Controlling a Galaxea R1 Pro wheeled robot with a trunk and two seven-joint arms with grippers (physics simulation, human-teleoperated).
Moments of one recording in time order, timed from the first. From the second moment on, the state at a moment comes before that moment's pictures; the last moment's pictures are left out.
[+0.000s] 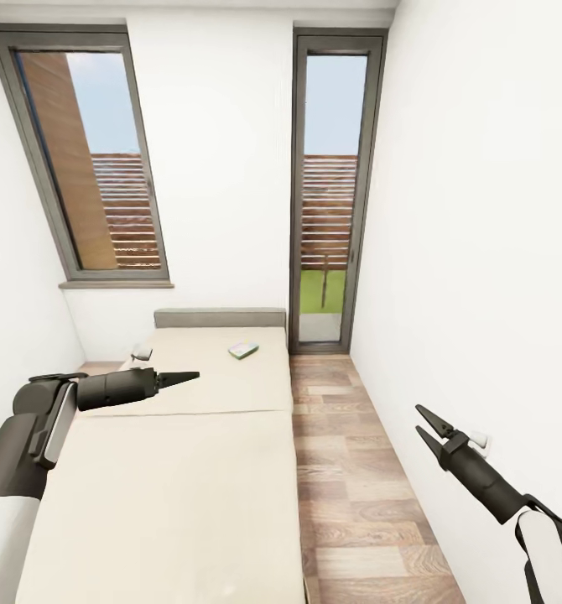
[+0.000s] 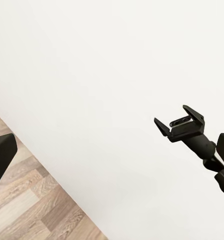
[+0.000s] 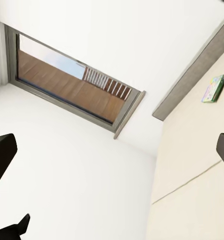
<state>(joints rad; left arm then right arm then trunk) -0.69 0.26 0.16 -1.26 0.15 1.01 -1.28 -0.27 -0.05 -0.53 -1.31 -0.84 0.77 0.68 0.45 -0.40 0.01</state>
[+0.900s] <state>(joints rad) -0.69 0.26 0.16 -1.26 0.15 1.00 -1.28 -0.27 -0.05 -0.52 -1.32 -0.83 0.77 0.66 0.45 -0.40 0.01</state>
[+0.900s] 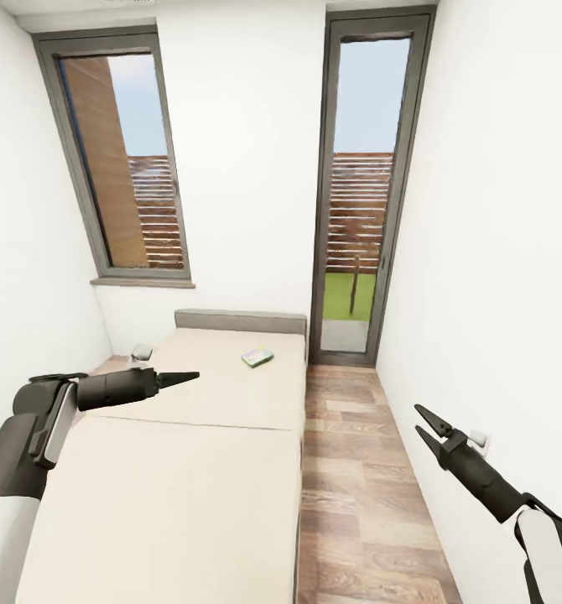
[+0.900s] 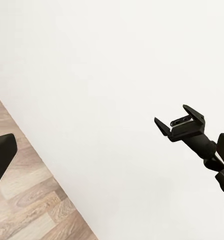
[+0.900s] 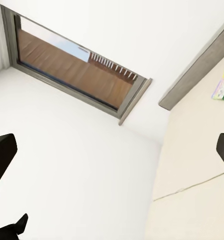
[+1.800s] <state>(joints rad) -0.69 0.26 0.16 -1.26 0.16 1.01 -1.28 -0.27 -0.05 -0.52 -1.31 -0.83 0.77 0.66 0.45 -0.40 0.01</state>
